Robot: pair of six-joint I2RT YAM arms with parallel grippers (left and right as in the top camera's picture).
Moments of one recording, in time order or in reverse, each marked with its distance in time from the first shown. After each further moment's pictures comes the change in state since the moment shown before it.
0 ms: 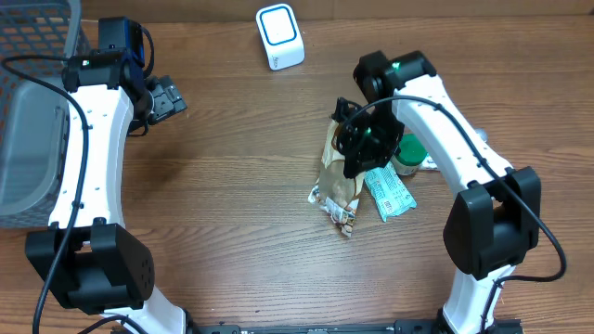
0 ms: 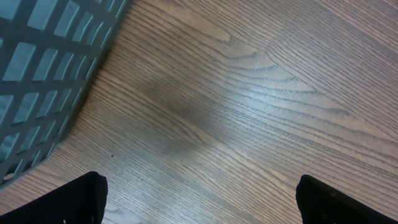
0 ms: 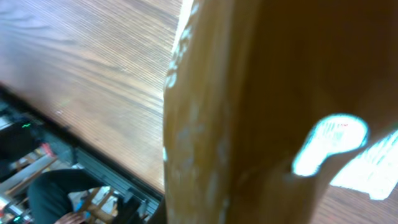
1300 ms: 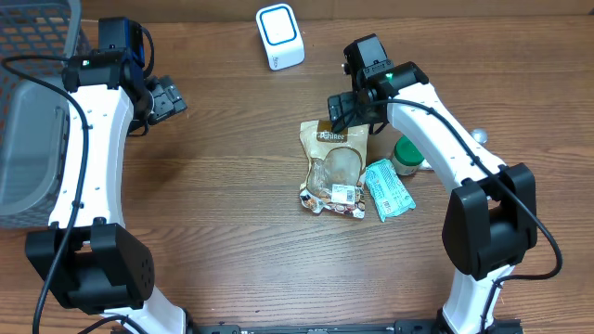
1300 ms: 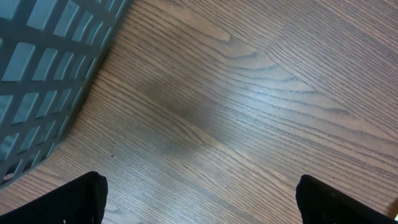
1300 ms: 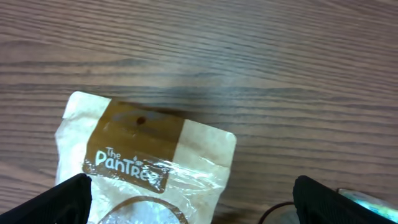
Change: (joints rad) left arm 0.000 0.000 0.000 0.000 0.000 0.000; right arm 0.012 0.000 -0.071 0.598 0.487 0.285
